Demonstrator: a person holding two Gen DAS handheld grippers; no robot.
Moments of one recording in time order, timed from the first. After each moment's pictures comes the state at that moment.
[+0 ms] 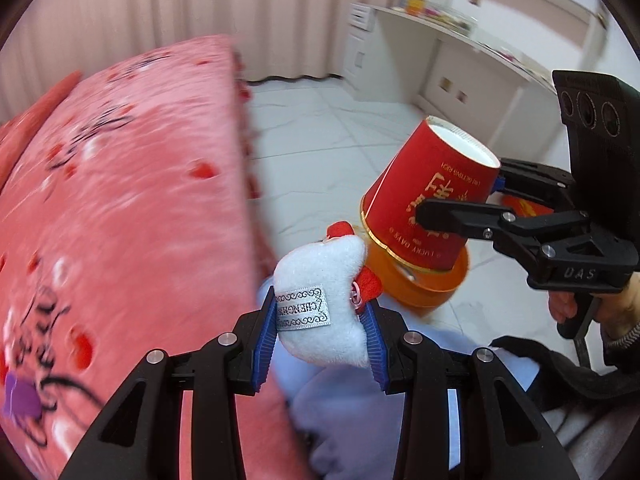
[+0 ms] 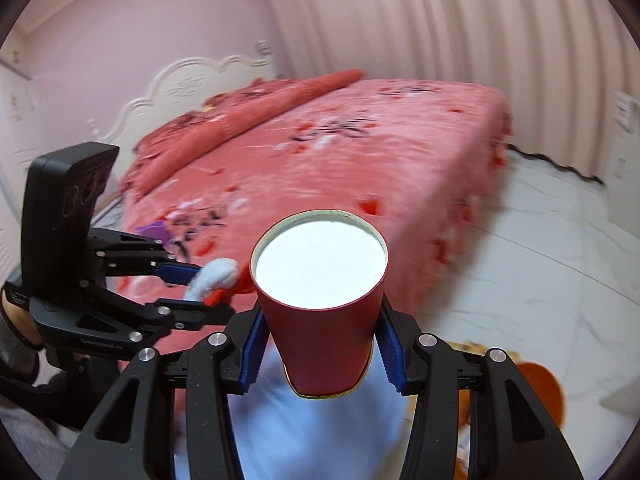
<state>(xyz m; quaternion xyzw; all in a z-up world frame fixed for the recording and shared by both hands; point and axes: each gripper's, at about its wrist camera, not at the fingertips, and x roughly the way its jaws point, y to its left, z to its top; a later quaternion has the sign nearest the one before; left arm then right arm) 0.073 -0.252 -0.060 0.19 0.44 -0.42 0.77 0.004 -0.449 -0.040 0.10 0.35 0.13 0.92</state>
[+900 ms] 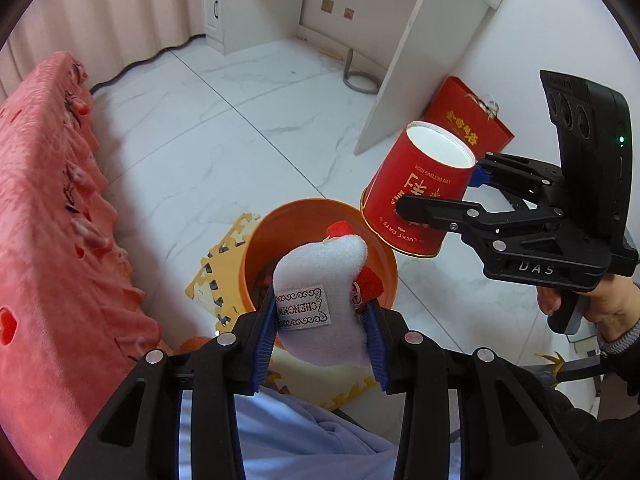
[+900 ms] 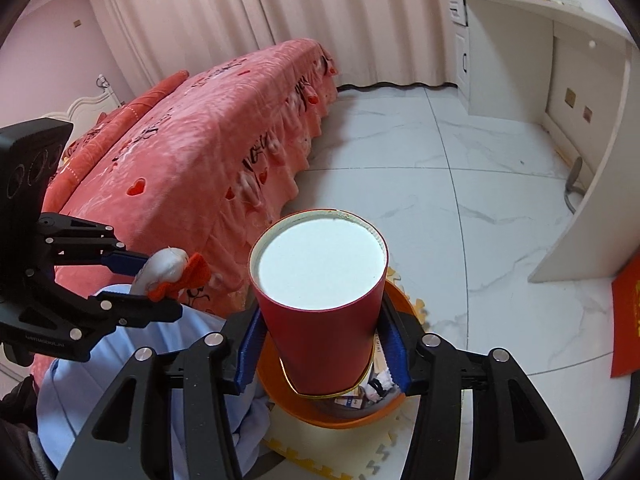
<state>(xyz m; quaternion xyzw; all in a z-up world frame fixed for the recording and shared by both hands) 0.064 -0.465 -0.142 0.30 0.47 -0.55 0.62 -0.079 -0.666 -0.150 0.20 0.41 -0.10 0.88</state>
